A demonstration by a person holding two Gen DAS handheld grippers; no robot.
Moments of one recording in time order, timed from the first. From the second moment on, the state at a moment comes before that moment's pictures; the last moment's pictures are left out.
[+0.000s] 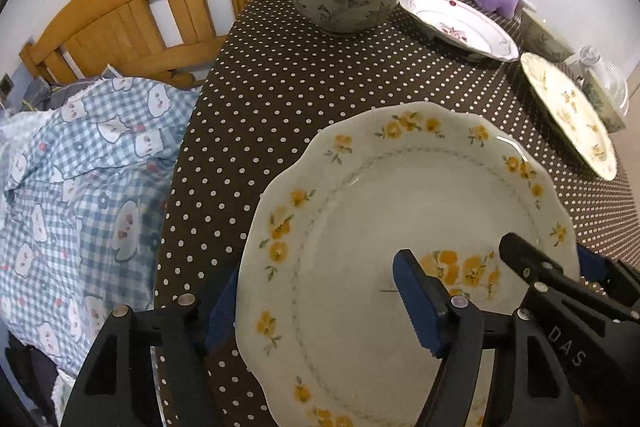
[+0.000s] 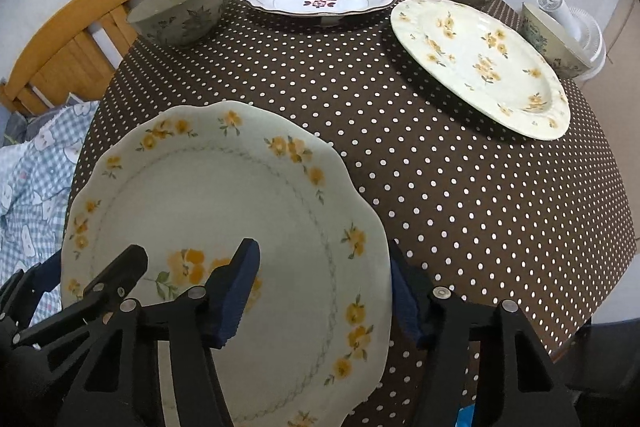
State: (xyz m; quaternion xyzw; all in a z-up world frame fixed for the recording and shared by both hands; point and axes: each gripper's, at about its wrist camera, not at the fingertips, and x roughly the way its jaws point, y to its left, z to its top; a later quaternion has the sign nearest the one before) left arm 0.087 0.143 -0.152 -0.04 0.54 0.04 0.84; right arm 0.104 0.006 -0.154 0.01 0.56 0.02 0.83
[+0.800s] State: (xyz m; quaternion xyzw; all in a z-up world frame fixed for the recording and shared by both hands) left arm 0.125 0.087 -0.147 -0.01 0.55 0.01 0.84; right arm 0.122 -0.051 -0.145 0.04 0.56 -0.01 0.83
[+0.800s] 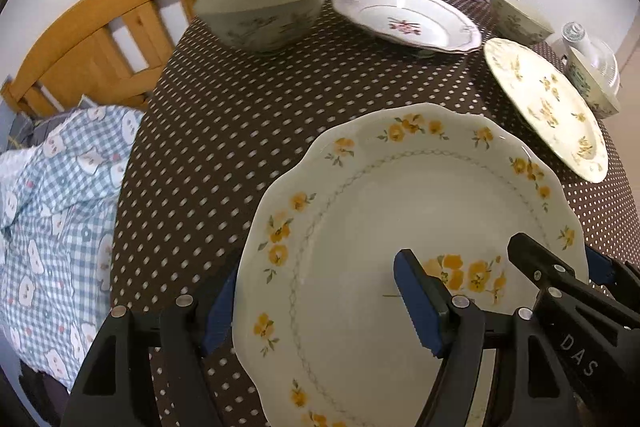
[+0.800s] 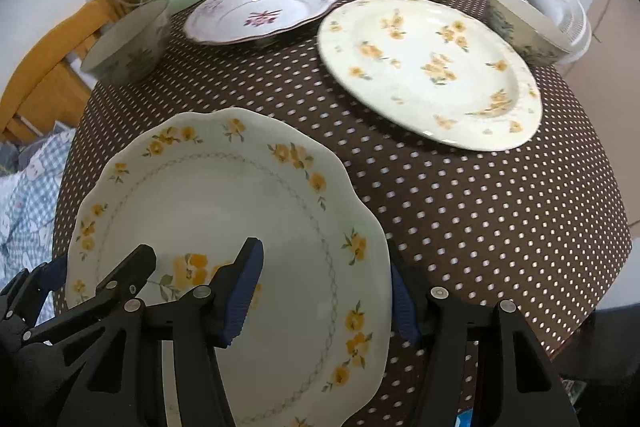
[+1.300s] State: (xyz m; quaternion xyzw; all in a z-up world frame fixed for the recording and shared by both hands) left arm 0.149 0.063 -0.155 0.04 0.55 -0.01 0.84; right arm 0.125 -0.071 -0.154 0.06 0.57 -0.03 0.82
